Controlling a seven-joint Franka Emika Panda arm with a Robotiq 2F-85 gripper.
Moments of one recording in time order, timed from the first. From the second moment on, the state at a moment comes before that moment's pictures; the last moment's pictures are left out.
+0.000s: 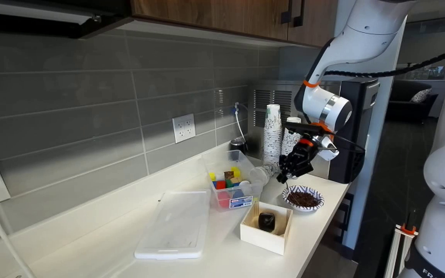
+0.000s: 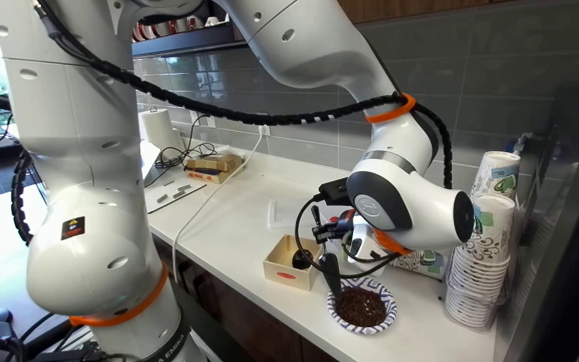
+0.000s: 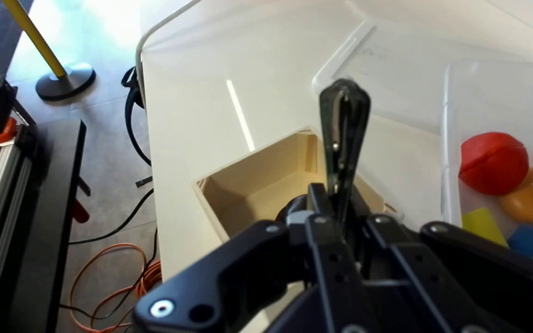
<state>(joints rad) -0.32 0.17 -0.36 -2.46 0.92 1.77 0.55</state>
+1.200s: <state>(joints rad) -0.33 0.17 -0.37 -2.46 0.93 2.05 0.67</state>
